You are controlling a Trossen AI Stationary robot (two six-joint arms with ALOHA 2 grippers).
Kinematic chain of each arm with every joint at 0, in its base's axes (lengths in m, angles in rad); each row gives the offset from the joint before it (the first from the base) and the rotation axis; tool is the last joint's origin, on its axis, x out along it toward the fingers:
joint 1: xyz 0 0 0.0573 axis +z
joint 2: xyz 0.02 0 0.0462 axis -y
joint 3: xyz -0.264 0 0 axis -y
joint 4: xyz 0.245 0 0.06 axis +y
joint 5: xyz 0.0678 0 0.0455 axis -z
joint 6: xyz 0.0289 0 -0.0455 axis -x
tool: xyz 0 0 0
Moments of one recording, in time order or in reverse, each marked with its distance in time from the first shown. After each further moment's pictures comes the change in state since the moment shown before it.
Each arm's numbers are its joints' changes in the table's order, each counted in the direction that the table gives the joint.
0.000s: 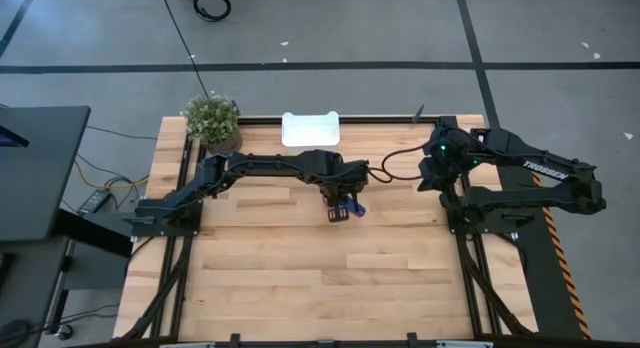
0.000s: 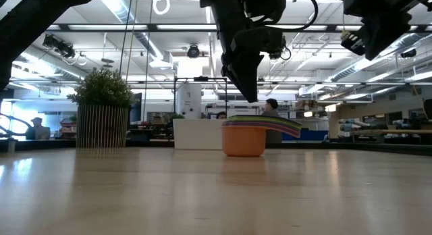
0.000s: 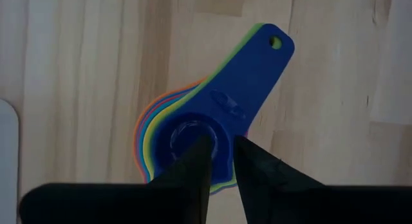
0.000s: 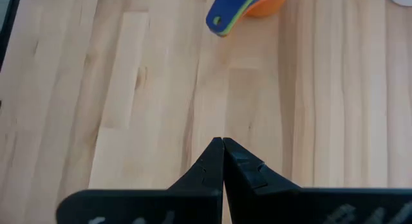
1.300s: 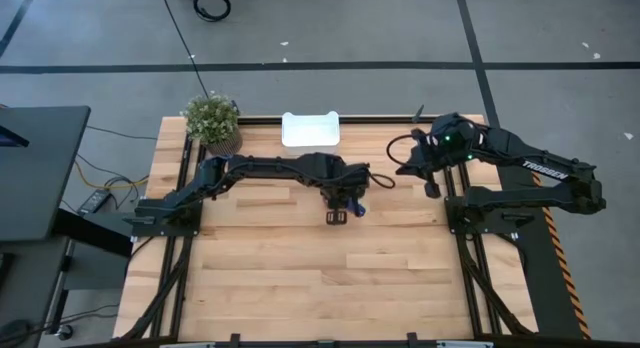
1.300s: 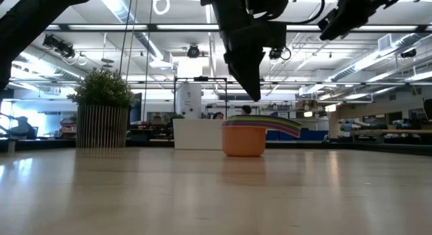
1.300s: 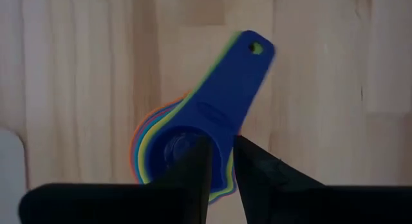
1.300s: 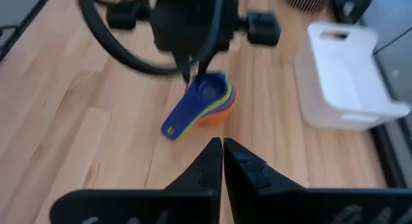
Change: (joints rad) left arm -0.019 0.000 0.000 -0.025 -0.001 -0.095; right arm 0.000 -0.003 0.000 -0.402 0.007 -0.001
